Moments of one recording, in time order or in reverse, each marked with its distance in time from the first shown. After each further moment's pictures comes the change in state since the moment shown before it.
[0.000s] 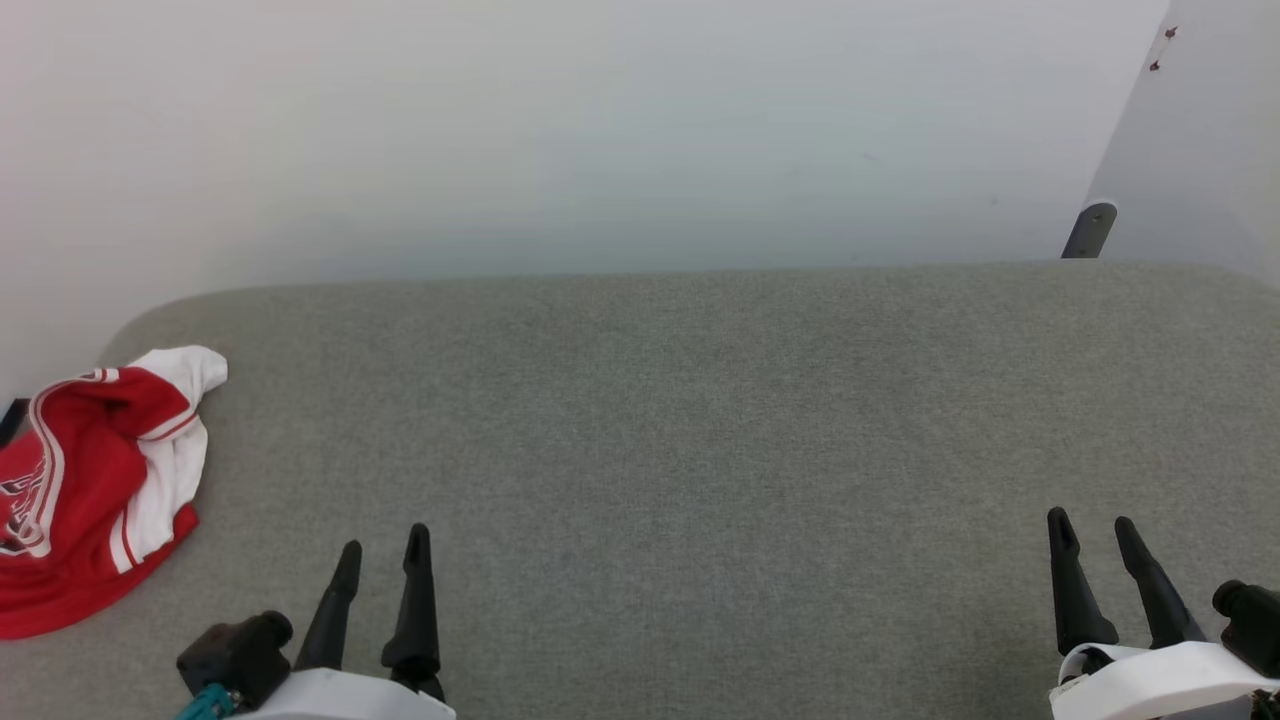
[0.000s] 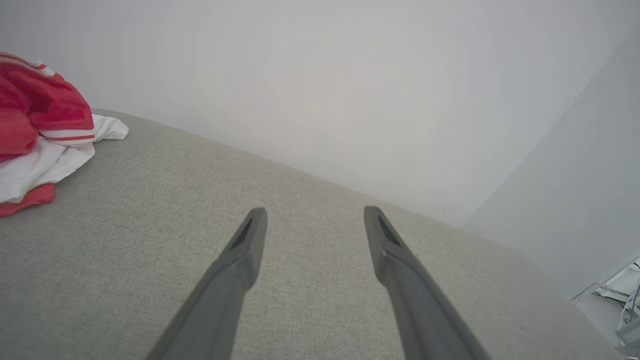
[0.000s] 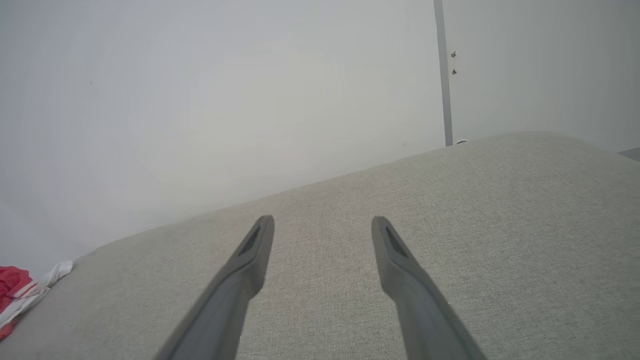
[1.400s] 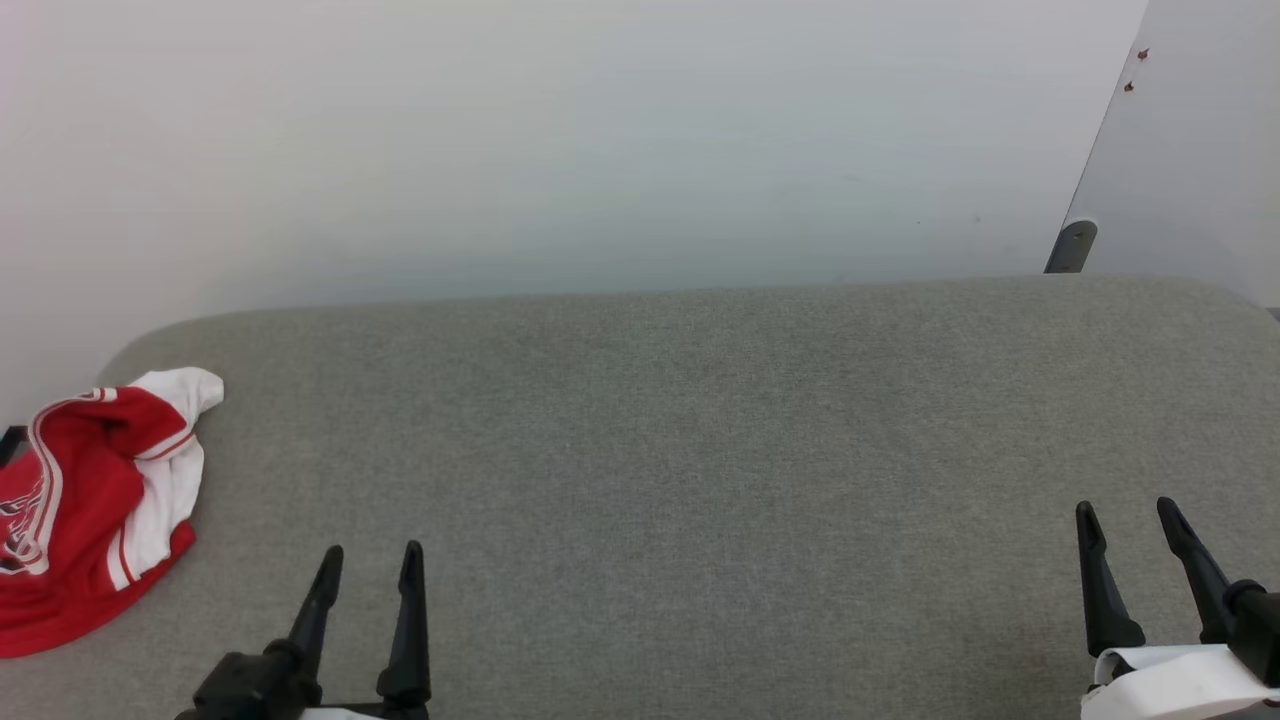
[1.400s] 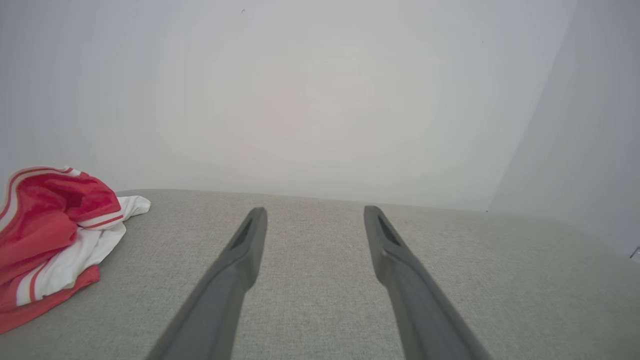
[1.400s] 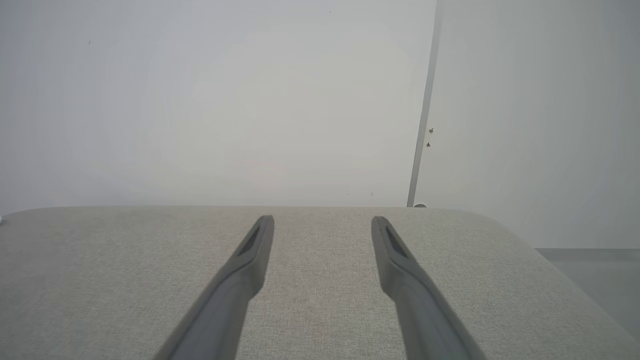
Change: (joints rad) left arm 0.052 -0.021 0.063 -0.019 0.305 -0.065 -0.070; right arm 0.015 -0.038 -0.038 -0.042 -0.280 0.002 -0.064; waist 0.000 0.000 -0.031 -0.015
